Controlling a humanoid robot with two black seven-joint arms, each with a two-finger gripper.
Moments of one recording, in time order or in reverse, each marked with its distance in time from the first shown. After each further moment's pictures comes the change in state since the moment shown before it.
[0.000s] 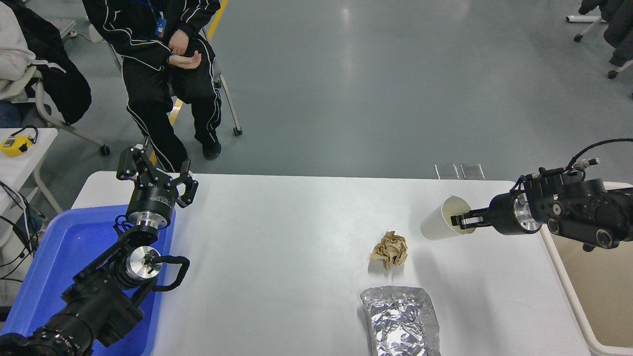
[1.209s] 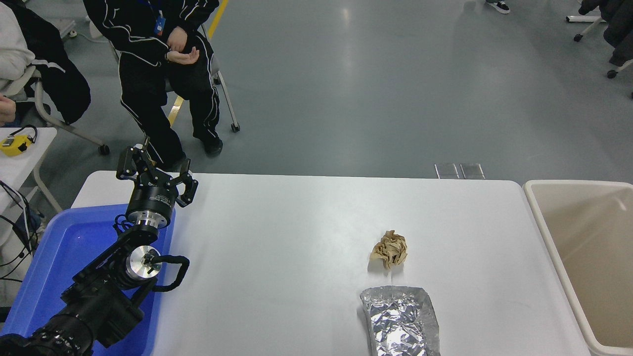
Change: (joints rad) left arm 0.000 0.000 0.000 0.000 0.000 0.000 0.000; right arm -0.561 0.071 0.258 -0.937 0.557 -0.045 -0.492
